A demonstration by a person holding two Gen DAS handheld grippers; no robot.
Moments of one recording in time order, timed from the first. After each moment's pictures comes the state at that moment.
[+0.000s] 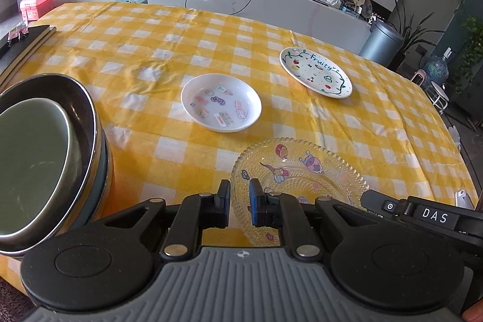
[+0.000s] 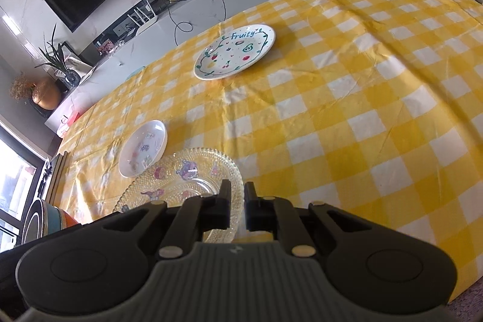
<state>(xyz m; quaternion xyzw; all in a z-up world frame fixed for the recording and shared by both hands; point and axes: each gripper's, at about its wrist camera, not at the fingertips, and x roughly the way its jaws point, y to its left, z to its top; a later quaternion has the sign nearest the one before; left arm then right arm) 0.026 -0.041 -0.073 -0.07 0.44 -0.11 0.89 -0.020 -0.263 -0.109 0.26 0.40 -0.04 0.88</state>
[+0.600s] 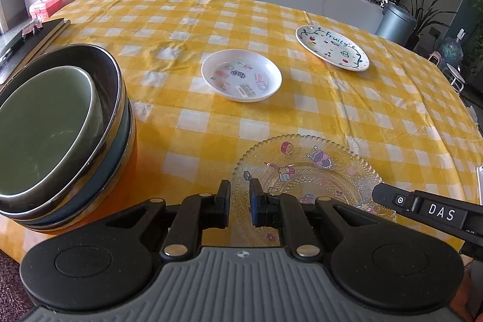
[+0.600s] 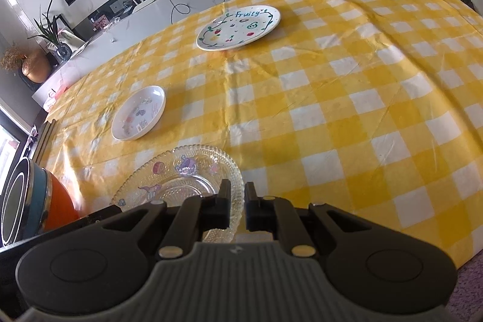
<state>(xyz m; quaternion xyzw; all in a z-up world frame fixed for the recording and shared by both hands) 0.009 -0.037 -0.088 -0.03 0.45 -0.09 0.89 -0.030 -0.235 -0.117 0.21 0.43 -0.05 0.88</state>
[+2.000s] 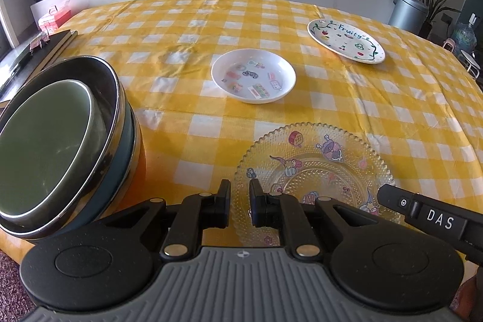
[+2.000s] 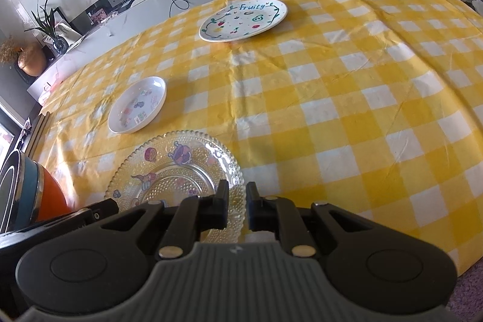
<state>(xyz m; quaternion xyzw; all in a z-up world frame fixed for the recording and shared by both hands) 0.018 -0.042 -0.091 0.01 0.45 -0.06 0.89 -0.023 -0.221 -0.126 0.20 0.43 -0.06 0.88</state>
